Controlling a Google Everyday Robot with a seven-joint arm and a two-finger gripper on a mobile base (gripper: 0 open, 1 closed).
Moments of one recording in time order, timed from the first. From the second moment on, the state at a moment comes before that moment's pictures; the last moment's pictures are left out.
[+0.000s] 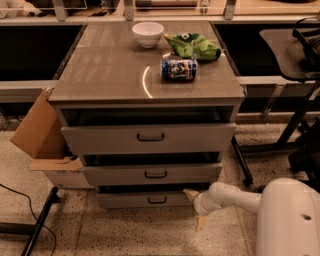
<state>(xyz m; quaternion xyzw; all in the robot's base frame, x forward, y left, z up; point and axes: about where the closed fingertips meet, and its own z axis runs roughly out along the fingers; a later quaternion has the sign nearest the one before) 0.560 -0.159 0.211 -0.78 0.58 0.08 0.23</state>
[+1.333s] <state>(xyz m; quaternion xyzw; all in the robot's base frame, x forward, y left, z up) 0.613 -0.135 0.160 -0.78 0.58 0.08 0.21</state>
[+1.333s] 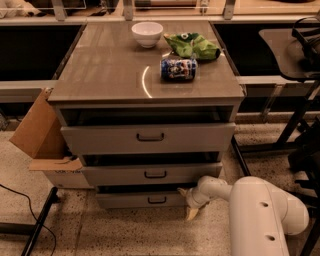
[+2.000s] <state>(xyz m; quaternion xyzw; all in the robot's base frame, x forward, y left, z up) 0.587 -0.163 0.175 -0.77 0.60 0.06 0.20</state>
